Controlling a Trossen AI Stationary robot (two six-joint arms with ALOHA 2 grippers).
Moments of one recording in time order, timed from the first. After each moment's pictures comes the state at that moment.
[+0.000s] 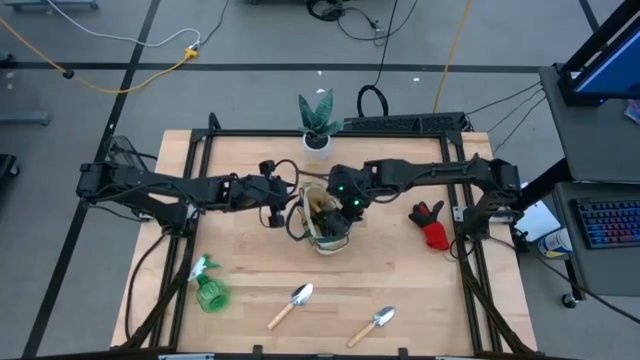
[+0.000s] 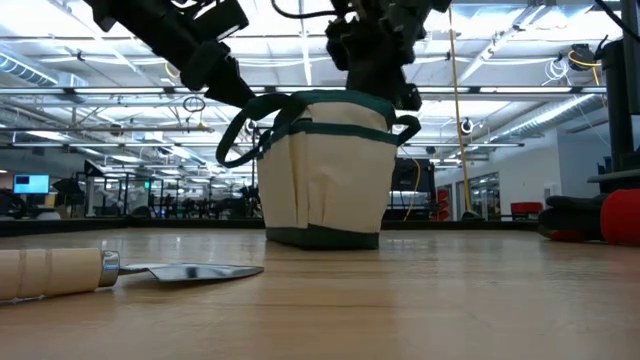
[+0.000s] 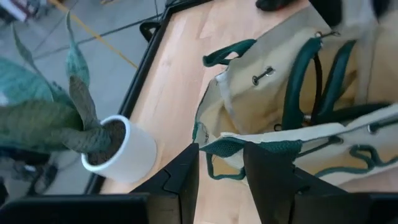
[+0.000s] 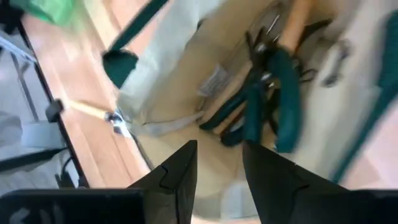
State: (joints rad) left arm 0.01 1.24 0.77 -0.09 -0.36 0.25; right arm -0.08 1.72 1.46 -0.78 -0.28 0.61
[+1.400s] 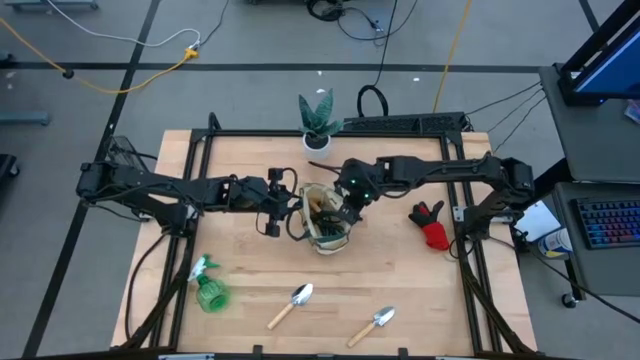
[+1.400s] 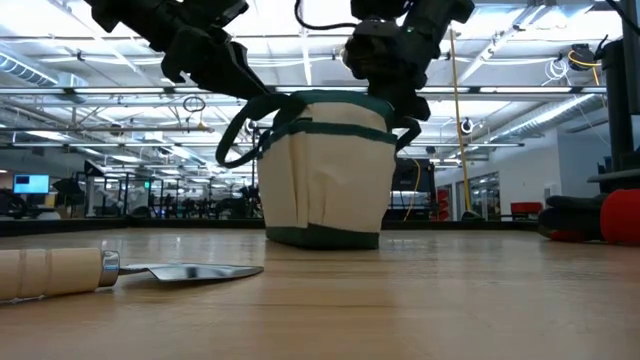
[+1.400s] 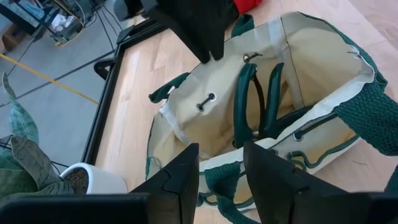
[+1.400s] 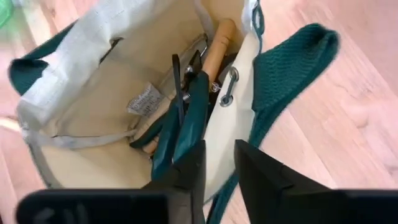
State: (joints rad) left arm 0.00 1.24 0.77 -0.05 -0.18 0.39; right arm -0.14 1.62 1.30 -0.69 -0.10 0.46
